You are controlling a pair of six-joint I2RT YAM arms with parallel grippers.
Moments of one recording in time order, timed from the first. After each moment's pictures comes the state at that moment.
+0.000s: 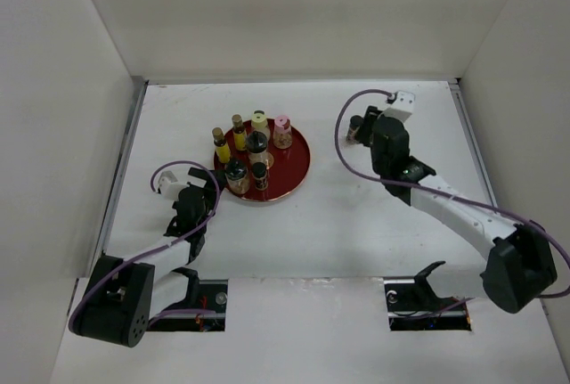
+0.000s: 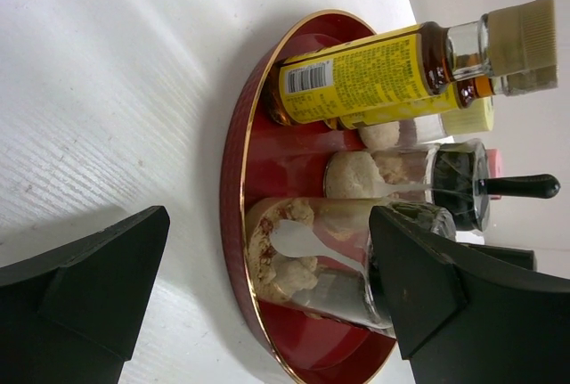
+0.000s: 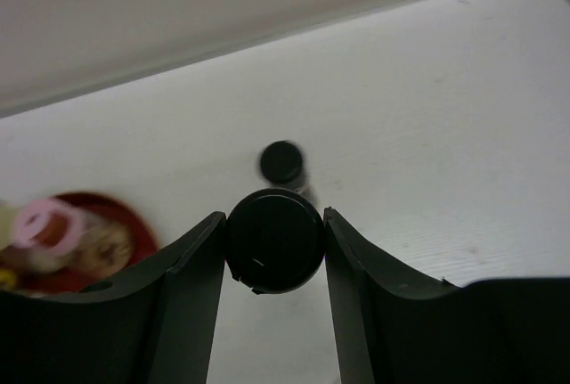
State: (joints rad) left arm -0.22 1.09 0.11 0.62 -0.31 -1.12; right arm 0.51 1.30 0.90 0.15 0.62 0.35
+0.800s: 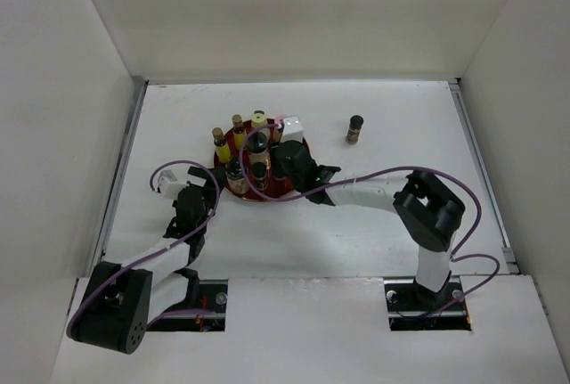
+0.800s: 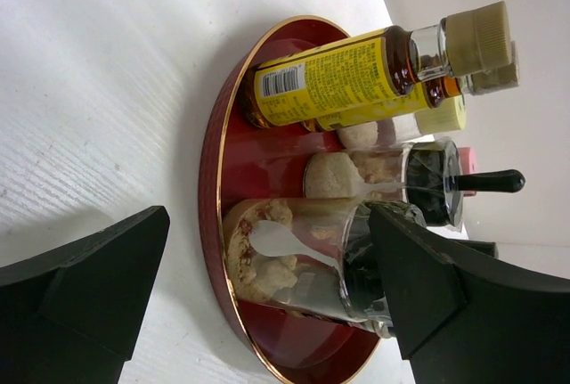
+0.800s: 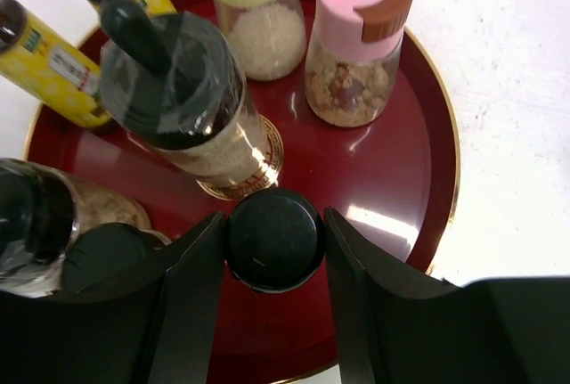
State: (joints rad) left arm -0.23 1.05 0.11 0.62 -0.32 -1.12; right arm 0.92 1.86 1.20 0.21 0.52 0.32
